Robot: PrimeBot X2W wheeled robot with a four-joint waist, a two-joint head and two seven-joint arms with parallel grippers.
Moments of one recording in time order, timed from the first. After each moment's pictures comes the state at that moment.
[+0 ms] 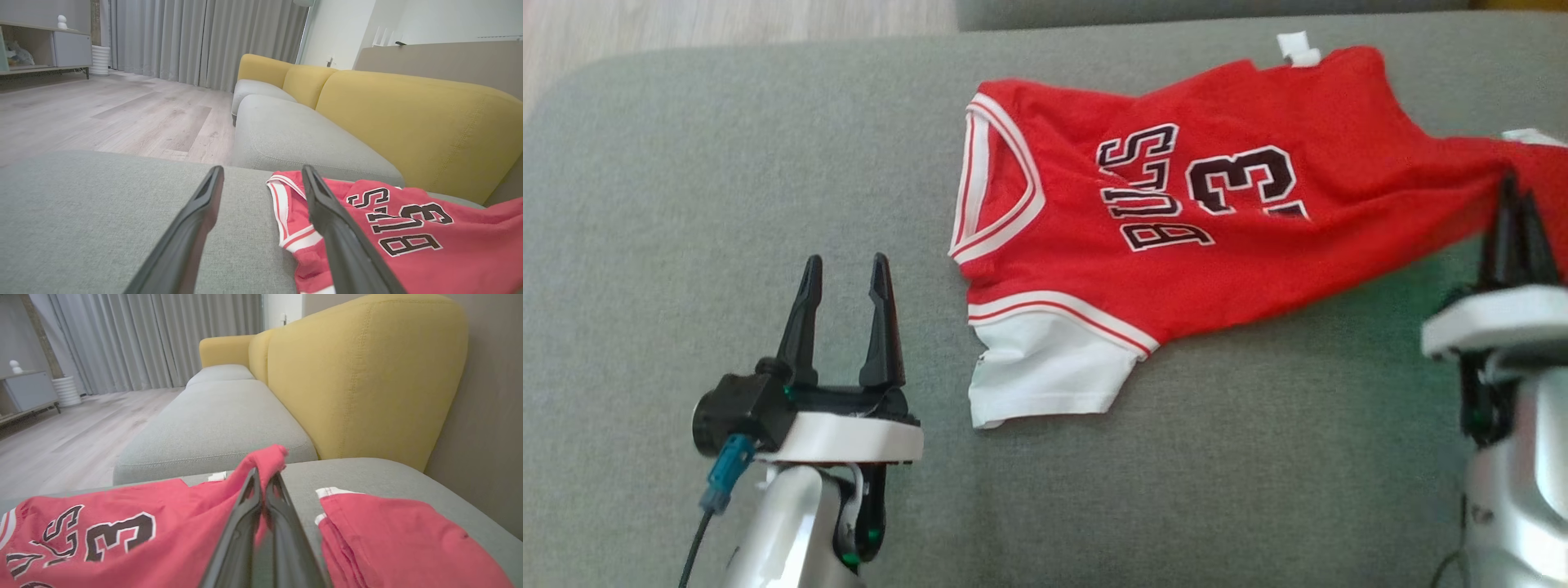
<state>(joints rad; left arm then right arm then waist) -0.22 0.04 -0.23 0.24 -0.33 -0.01 -0.26 -0.35 -0.05 -0.27 0.33 0.01 0.13 -0.12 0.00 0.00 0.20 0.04</state>
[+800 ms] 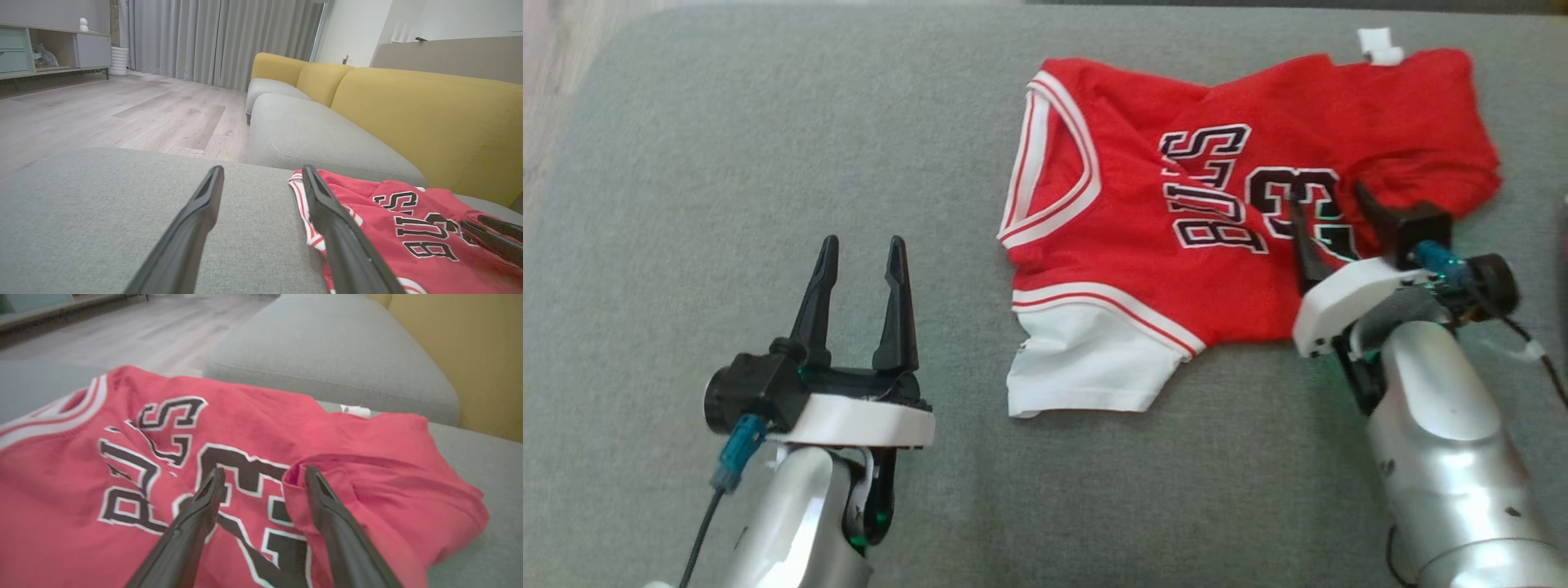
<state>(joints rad) -0.27 0.04 -0.26 0.26 -0.33 -0.02 -0.26 -0.60 -0.06 -0.04 0.84 -0.16 0.13 -0.16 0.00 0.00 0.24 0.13</state>
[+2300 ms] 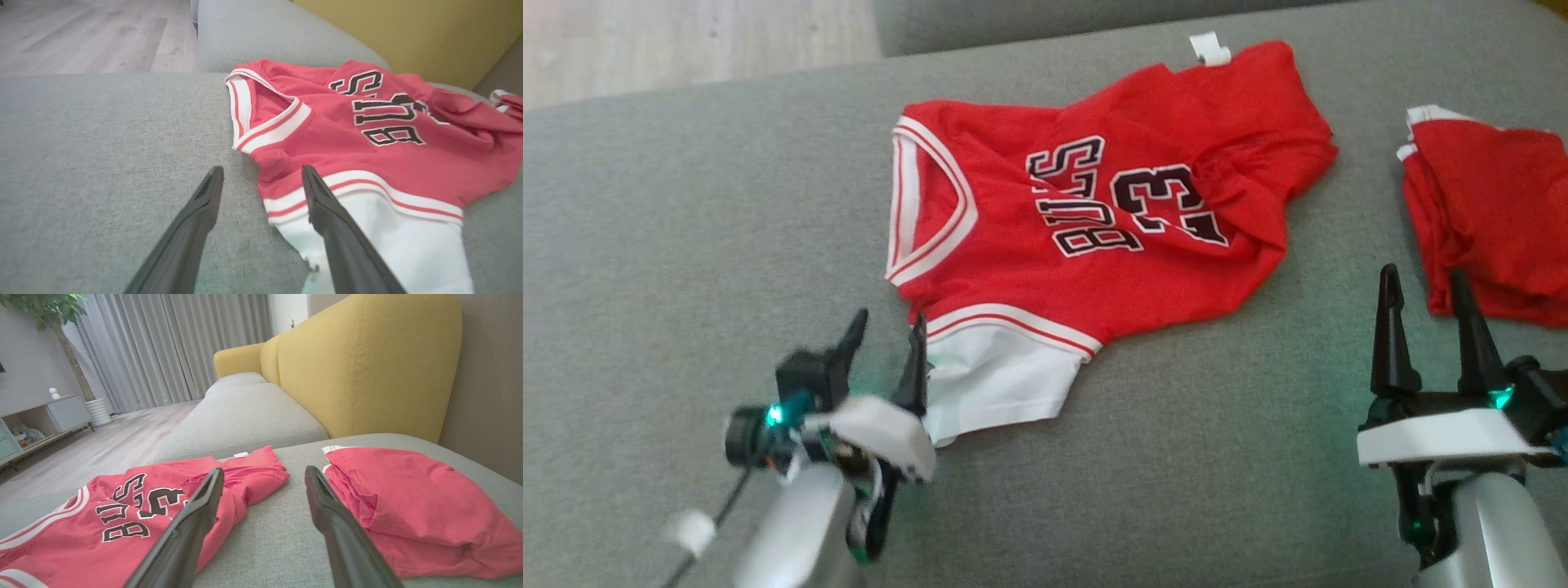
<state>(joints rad) -0.31 0.08 -0.34 0.52 -0.34 0.02 -0.08 -0.10 -0.05 -0.07 0.21 0.19 0.13 -0.25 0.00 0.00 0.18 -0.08</state>
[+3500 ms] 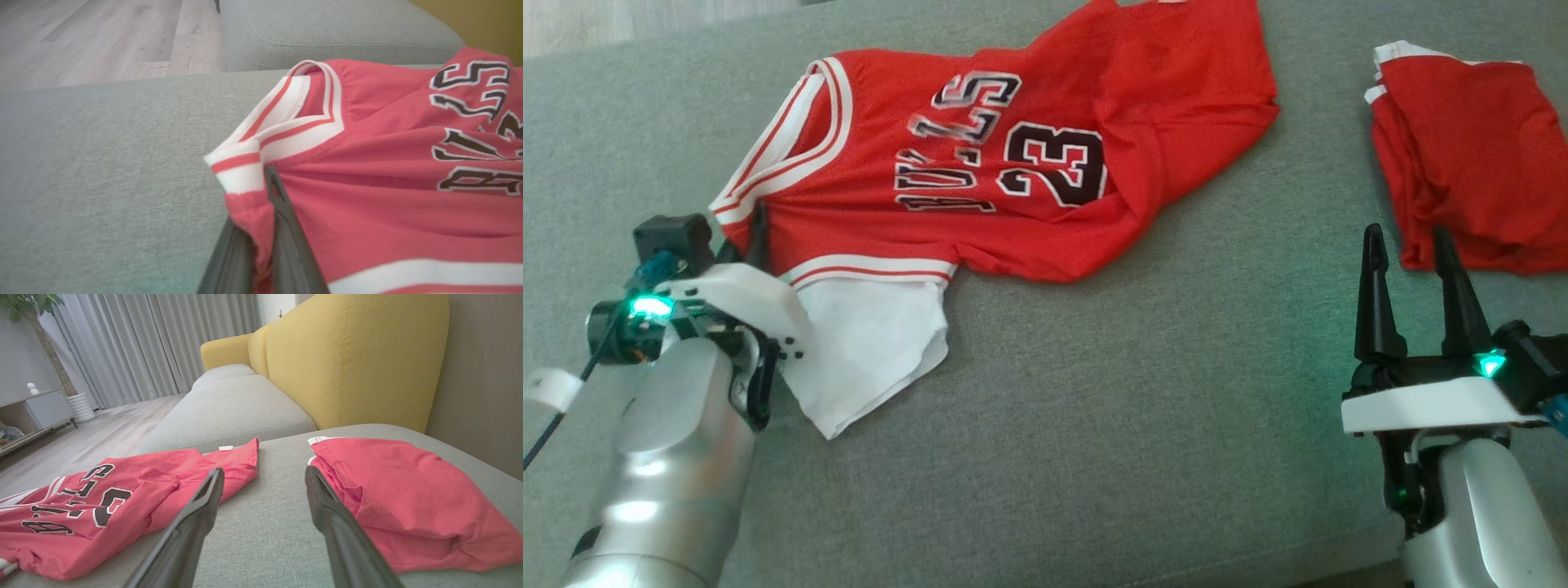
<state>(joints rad) -0.69 0.20 -0.28 0.91 -0.40 -0.03 -0.06 -0.16 -0.05 -0.03 0.19 0.21 0.13 -0.25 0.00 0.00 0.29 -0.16</state>
